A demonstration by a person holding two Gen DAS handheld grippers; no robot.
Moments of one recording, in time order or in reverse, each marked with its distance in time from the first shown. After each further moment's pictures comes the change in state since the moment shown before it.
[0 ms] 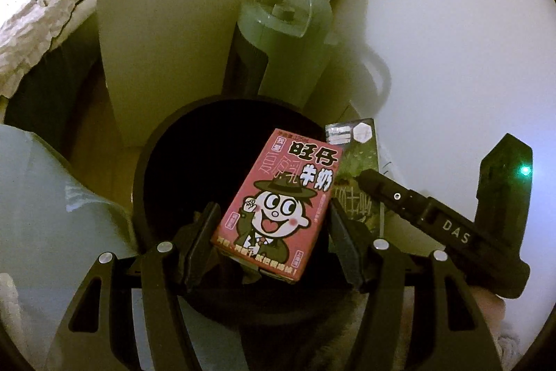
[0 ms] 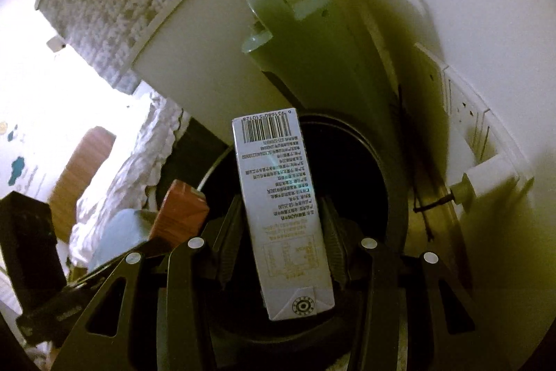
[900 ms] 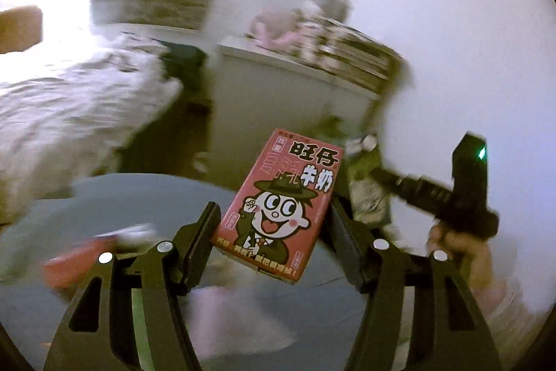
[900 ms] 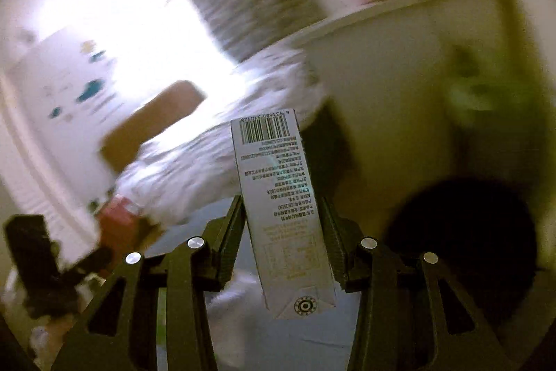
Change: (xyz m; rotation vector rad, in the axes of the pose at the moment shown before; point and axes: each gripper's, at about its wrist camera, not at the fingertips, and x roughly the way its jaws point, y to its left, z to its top) left arm -0.245 0.100 -0.049 -0.042 -0.415 0.059; right arm -0.058 0.172 -0.007 -0.301 -0.053 0.217
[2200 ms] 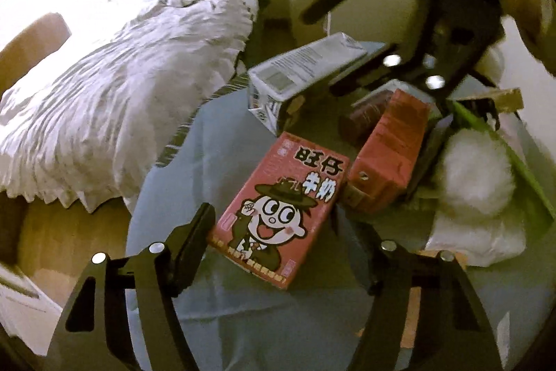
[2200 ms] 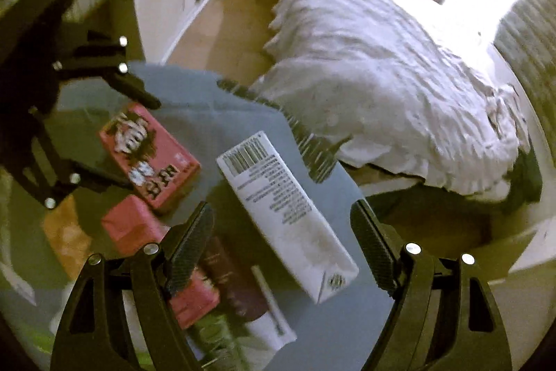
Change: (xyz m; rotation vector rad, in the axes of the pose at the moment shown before) left arm -0.040 0.253 -0.077 0.198 0.383 0.354; right arm 0.311 0.359 -0.116 -1.423 0.674 0.284
